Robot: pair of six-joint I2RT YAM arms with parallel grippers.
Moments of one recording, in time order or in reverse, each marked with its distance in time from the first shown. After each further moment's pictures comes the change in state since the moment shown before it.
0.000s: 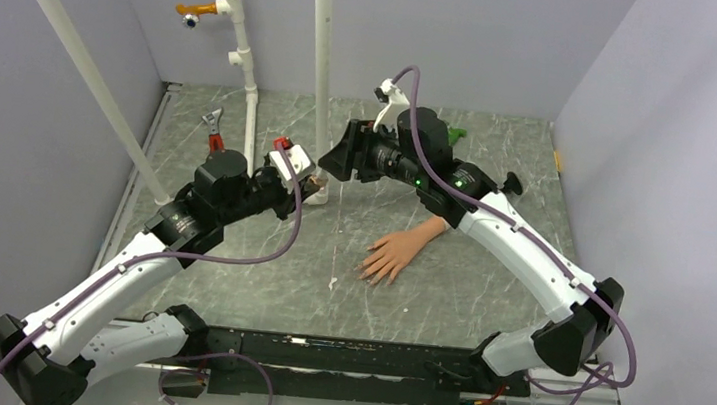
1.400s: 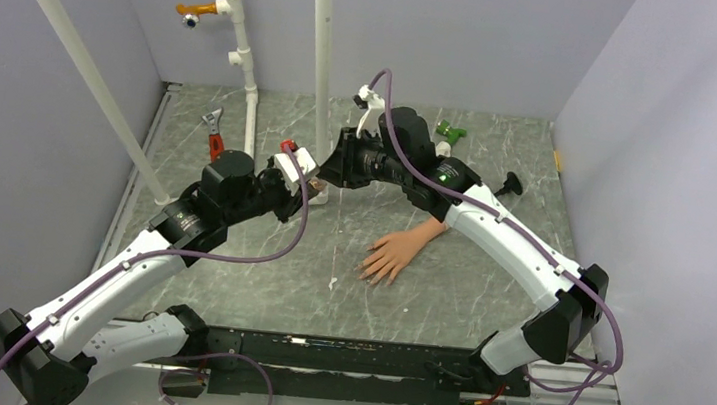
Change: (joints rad) left arm -0.013 0.021 0.000 -0.044 -0.035 0.011; right arm 0.030 0.085 0.047 -0.069 -0.068 -0.047
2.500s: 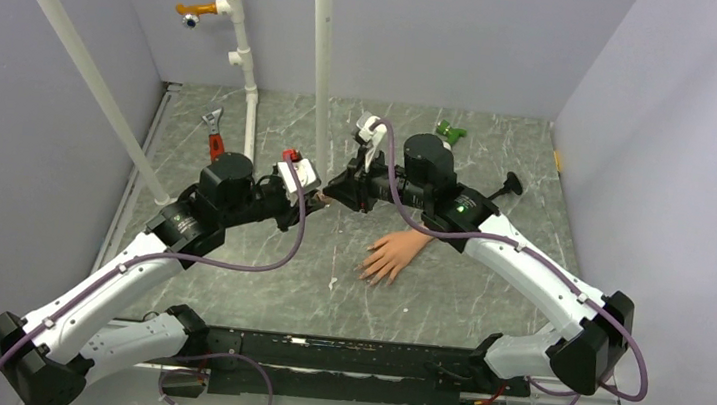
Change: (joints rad) left arm -0.008 -0.019 0.000 -0.020 0.148 0.027; right arm 0.000 -0.190 -0.278 0.253 -0.197 -0.444
